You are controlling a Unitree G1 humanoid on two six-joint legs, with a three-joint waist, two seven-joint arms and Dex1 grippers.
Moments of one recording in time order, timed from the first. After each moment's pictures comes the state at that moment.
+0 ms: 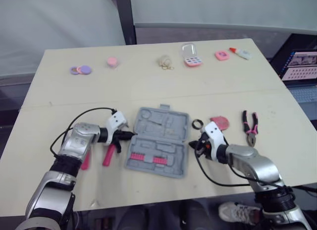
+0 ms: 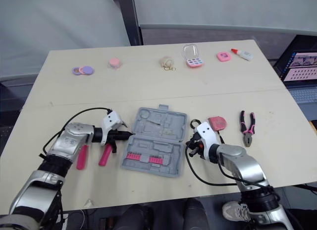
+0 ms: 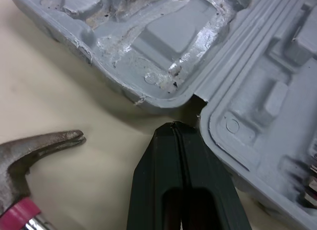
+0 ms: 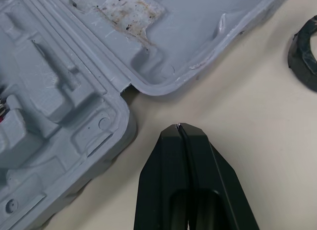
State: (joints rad) left arm -0.61 0.56 -0.19 0.49 -0.09 0.29 -0.98; right arm -0.28 -0.51 0.15 -0.15 0.31 0.78 0.60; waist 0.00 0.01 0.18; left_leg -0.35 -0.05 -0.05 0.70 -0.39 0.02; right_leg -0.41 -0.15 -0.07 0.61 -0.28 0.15
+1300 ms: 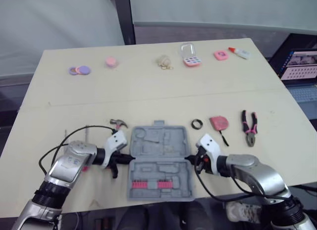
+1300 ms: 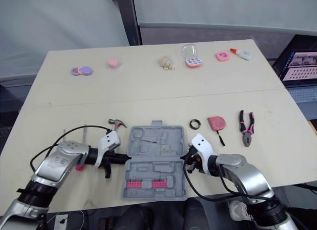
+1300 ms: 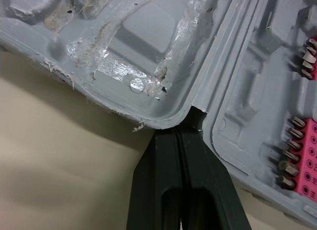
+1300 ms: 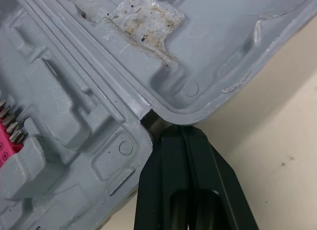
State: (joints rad) left arm -0.27 0.68 -0.18 -0.12 -0.17 0.75 -1.03; right arm -0.17 -0.60 0.19 -0.35 0.34 0.90 0.70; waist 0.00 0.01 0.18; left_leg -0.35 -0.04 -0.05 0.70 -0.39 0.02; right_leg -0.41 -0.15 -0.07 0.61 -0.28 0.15
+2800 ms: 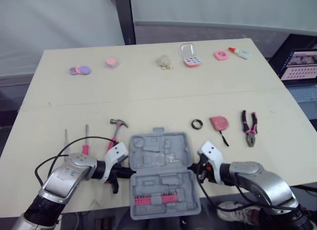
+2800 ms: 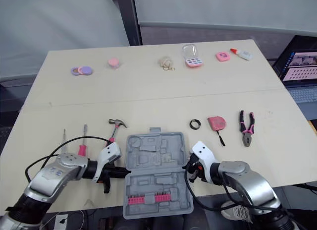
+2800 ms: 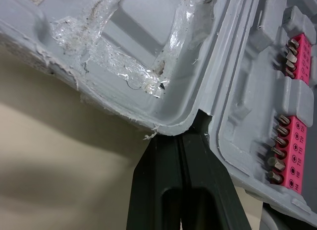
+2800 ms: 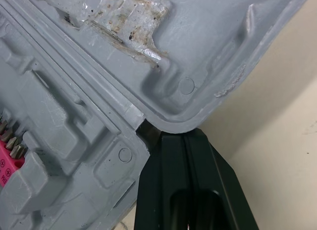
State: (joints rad) left arm -0.15 0.71 -0.18 -0.30 -0.25 0.90 -0.97; right arm -0.10 -0.62 0.18 -0.45 0.36 0.97 0.70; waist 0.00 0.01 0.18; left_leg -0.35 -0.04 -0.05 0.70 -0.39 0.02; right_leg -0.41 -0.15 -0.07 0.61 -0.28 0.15
